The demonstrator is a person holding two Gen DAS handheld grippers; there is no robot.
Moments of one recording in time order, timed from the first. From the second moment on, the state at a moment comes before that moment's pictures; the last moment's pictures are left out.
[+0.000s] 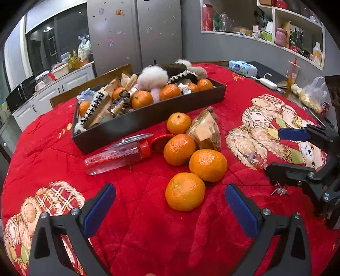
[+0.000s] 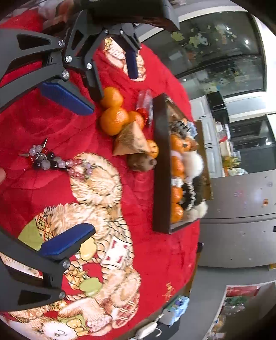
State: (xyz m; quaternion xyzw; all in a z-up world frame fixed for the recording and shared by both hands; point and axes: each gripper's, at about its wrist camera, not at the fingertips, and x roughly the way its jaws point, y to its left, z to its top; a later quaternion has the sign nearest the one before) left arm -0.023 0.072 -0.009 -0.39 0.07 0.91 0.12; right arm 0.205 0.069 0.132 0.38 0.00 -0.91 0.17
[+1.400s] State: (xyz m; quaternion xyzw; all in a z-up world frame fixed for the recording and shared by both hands) left arm -0.033 0.081 -0.022 -0.41 0.08 0.89 0.19; right arm 0.211 0.070 0.111 0.42 -0.02 -0.88 0.21
